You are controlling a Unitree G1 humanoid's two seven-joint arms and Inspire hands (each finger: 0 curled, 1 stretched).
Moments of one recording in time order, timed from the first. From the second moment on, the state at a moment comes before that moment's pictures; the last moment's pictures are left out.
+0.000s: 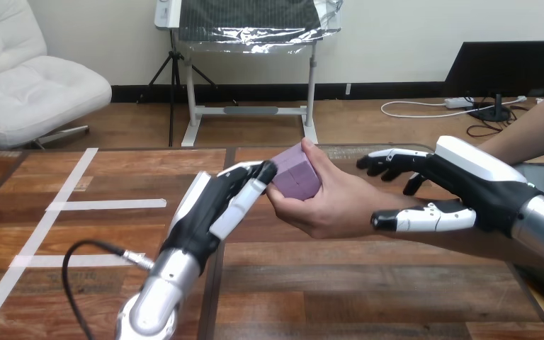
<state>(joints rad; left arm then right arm) -0.21 0.14 -0.13 0.40 0.17 -0.21 -0.11 -0.30 -0.73 0.10 0.34 -0.23 -0.46 0.44</state>
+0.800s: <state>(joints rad) -0.03 0.13 -0.07 0.16 0.14 -0.21 -0.04 -0.25 -0.67 0.04 0.33 -0.11 -0.47 0.44</state>
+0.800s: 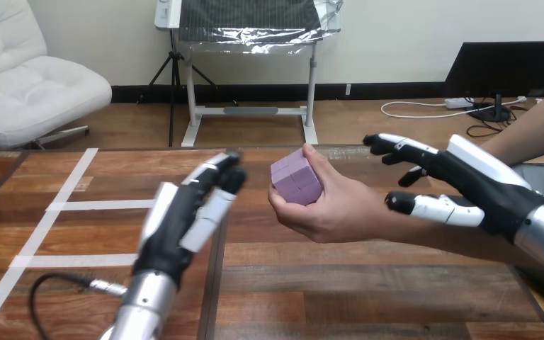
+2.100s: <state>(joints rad) 0.34 0.06 0.01 -0.37 -0.06 -0.34 -0.02 0.03 -0.40 -0.02 0.10 0.33 -0.47 0.50</state>
